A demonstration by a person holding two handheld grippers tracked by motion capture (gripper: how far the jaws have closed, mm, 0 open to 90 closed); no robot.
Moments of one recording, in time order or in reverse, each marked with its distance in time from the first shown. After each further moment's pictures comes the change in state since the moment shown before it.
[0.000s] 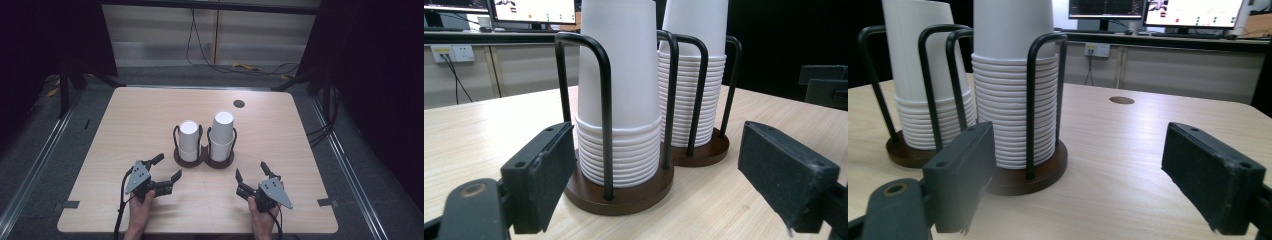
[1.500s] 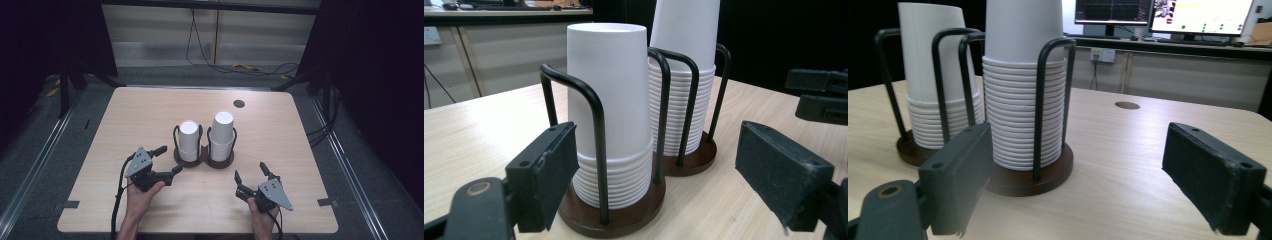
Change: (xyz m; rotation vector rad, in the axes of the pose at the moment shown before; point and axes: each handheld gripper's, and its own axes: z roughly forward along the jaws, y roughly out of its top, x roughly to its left) left arm 0.011 0.043 0.012 0.103 -0.096 0.002; right arm 0.001 -0.001 -0.003 -0.019 0.031 -0.017
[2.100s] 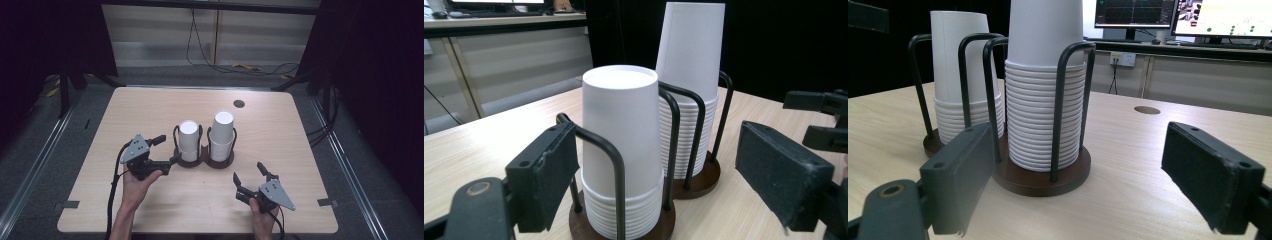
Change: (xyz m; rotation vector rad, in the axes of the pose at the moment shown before) left arm 0.016 0.034 0.002 0.008 -0.030 0.017; right arm -0.002 -0.001 -0.001 -0.012 0.080 0.005
